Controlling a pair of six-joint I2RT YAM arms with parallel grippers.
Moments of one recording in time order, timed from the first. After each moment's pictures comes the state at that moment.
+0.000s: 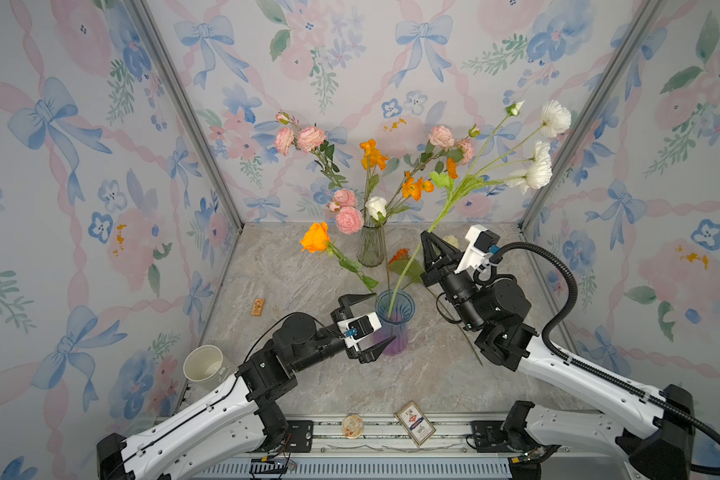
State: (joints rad) left arm -0.91 0.74 0.66 0.02 0.14 0.45; right arm 0.89 1.11 0.90 0.58 0.37 0.33
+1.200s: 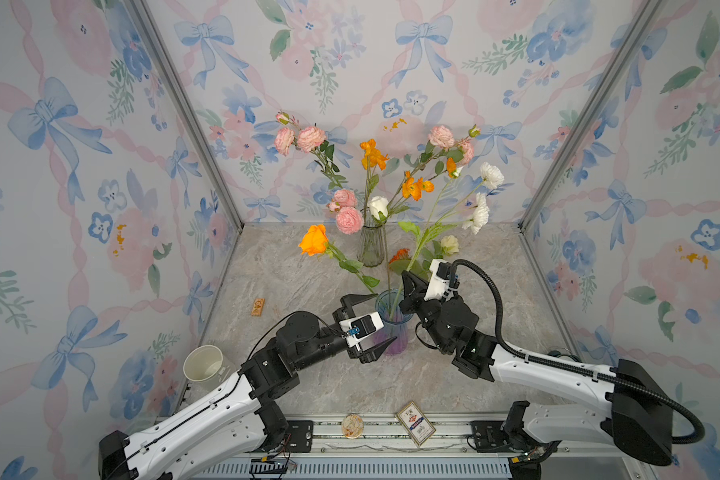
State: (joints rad) left arm -0.90 0.76 0.66 0.02 0.16 0.44; right arm 0.99 1.25 0.72 0.55 0.57 0.47
